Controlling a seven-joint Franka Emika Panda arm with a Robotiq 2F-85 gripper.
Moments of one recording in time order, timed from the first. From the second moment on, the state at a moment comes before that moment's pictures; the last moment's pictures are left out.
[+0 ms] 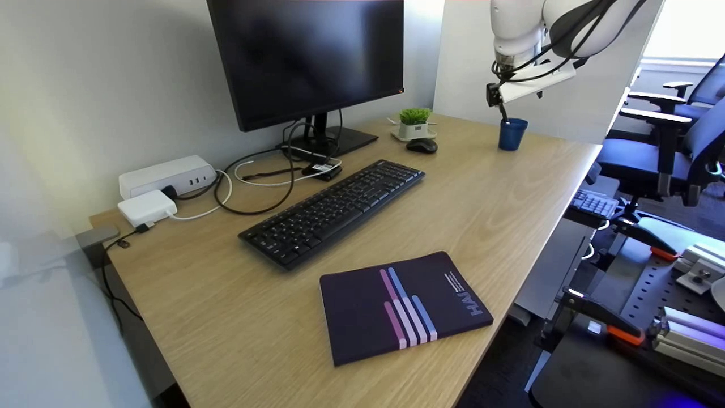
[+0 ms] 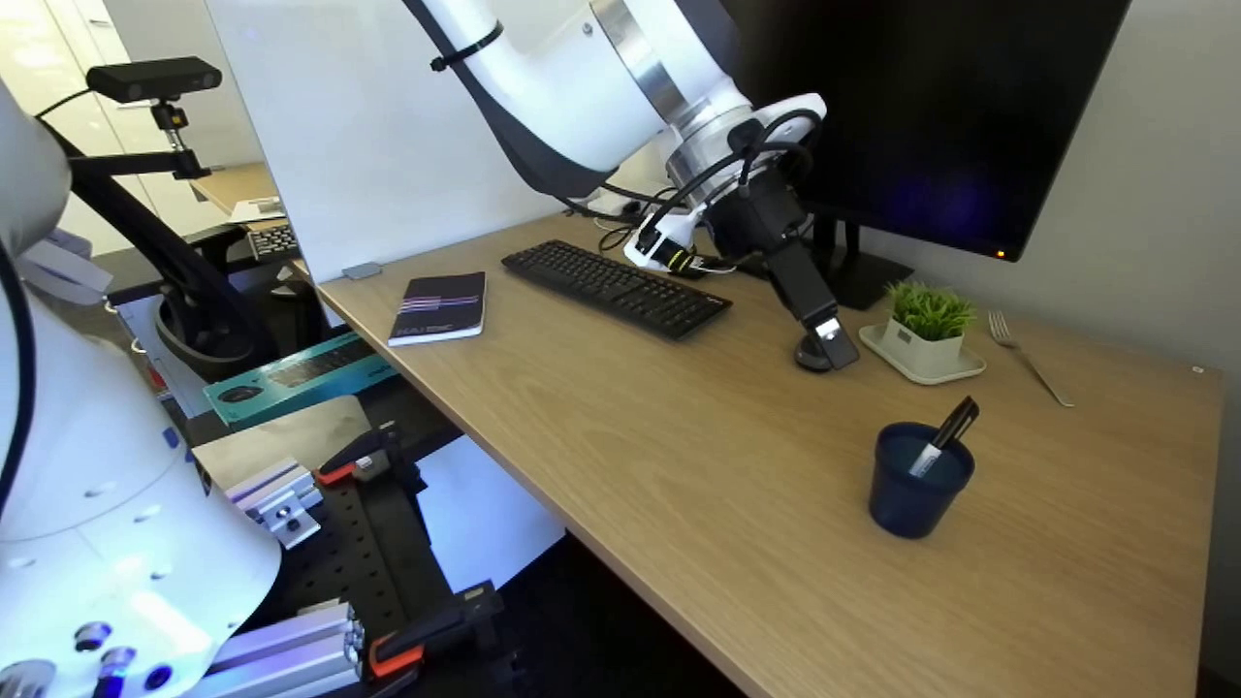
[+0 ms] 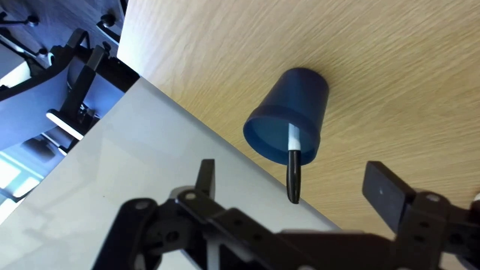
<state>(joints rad) -0.18 0.15 -0.08 -2.33 -1.24 2.43 1.46</state>
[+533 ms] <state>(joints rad) -0.17 0.23 -0.10 -2.29 -1.46 2.44 1.61</state>
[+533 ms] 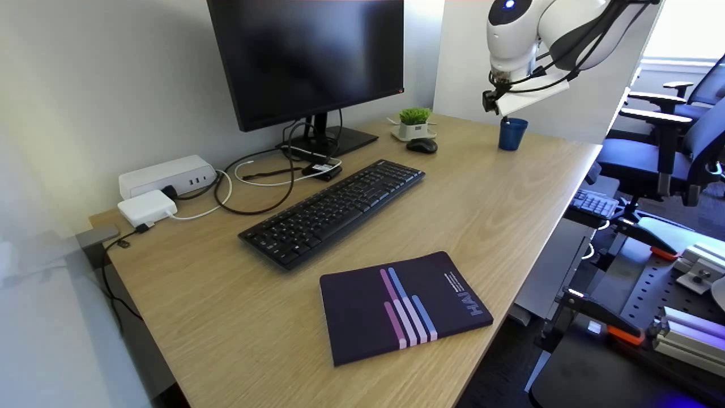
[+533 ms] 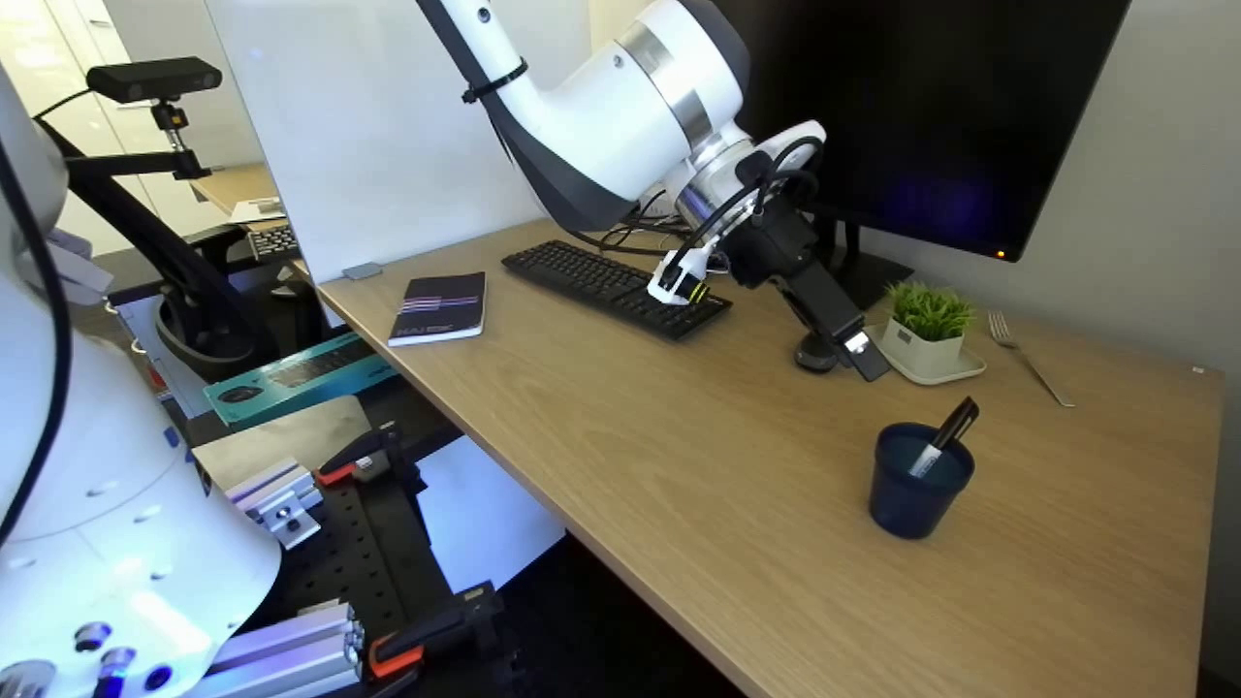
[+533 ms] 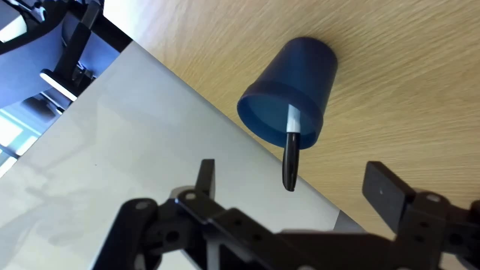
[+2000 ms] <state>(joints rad) -0.17 0.39 -0.13 -2.17 -1.54 2.43 1.72</state>
